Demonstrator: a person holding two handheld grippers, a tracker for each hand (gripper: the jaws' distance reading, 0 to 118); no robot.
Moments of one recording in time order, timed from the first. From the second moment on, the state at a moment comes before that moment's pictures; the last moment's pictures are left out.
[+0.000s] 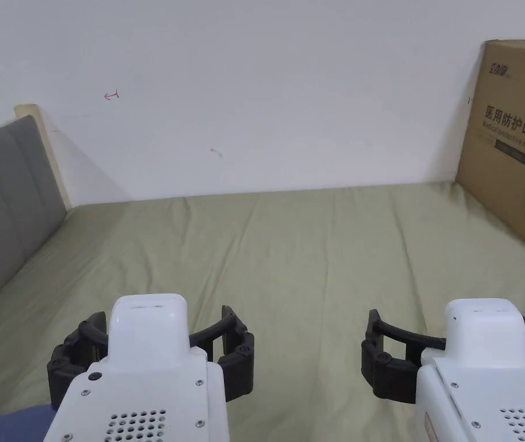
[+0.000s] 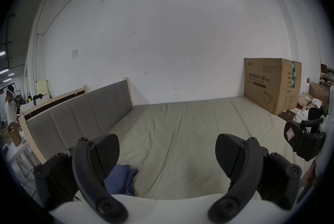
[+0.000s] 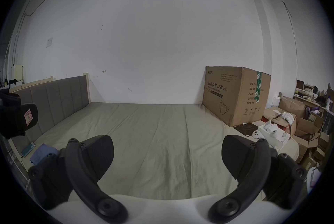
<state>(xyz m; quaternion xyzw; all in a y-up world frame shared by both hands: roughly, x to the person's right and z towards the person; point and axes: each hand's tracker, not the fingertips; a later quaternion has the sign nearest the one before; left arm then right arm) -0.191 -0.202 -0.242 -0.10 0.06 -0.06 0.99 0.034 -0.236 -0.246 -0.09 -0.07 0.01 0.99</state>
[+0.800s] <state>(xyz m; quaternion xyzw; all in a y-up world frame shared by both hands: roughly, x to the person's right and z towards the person) -0.193 -0.203 -0.242 -0.09 0.06 -0.04 0.99 0.032 -0.237 -0.246 -0.09 -0.06 0.02 0.99</state>
